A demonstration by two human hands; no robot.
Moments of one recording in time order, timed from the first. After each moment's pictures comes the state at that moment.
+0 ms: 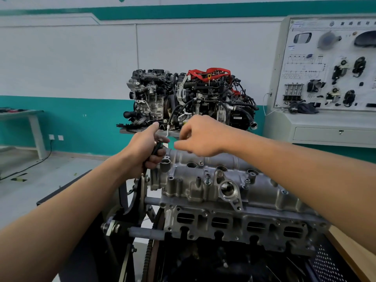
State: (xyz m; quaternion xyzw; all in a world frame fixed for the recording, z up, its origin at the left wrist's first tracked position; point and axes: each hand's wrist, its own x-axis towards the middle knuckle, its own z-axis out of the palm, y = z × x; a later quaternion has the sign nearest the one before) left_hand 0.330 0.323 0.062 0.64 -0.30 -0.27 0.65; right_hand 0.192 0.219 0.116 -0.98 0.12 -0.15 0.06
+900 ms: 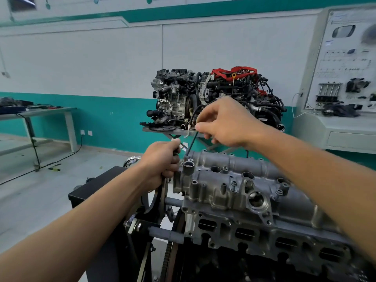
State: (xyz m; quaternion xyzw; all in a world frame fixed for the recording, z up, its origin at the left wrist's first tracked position) left_hand 0.341 0.330 0.039 0.62 -0.26 -0.25 0.69; right_hand 0.211 0.214 0.125 -0.92 0.07 -0.30 0.23
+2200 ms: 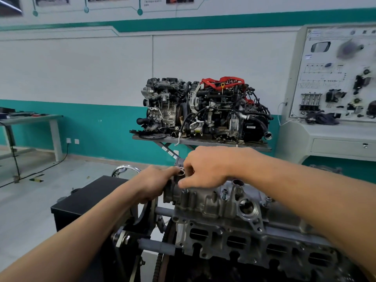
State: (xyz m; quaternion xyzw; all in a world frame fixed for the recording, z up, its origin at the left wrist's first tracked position) left_hand 0.356 0.331 0.016 0.81 -0.42 -0.12 0.39; right_hand 0.219 0.225 0.093 -0.99 0.03 -0.01 -0.12
